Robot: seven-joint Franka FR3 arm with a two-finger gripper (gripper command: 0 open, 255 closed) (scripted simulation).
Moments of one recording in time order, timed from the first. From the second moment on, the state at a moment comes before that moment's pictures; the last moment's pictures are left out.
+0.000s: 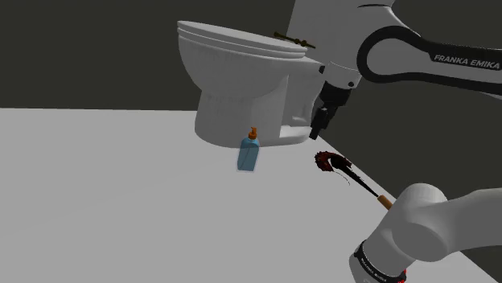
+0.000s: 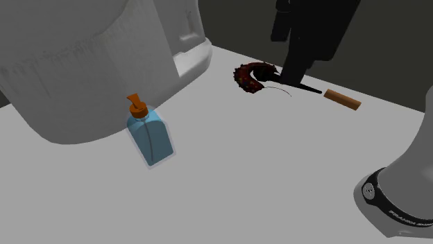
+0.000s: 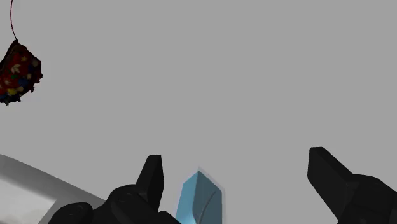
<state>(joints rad) 0.01 -0.74 0.06 -2.39 -0.04 1.67 -0.08</state>
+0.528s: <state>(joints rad) 0.02 -0.47 0.02 -2.28 -0.07 1.78 -0.20</state>
